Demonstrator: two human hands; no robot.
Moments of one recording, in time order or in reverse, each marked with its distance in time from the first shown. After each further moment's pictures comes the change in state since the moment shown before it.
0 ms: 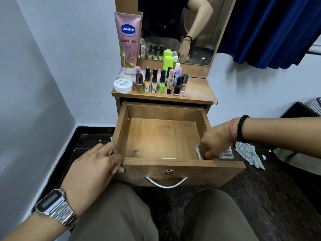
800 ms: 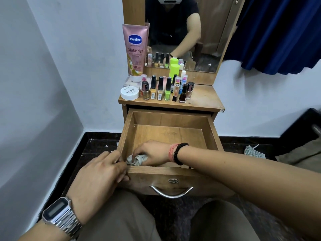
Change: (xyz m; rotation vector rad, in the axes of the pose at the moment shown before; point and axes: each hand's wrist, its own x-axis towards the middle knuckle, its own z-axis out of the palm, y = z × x) left_hand 0.002 0.002 -0.003 0.016 -0.019 0.021; right_hand 0.101 -0.106 -0.064 0.408 0.660 -0.425
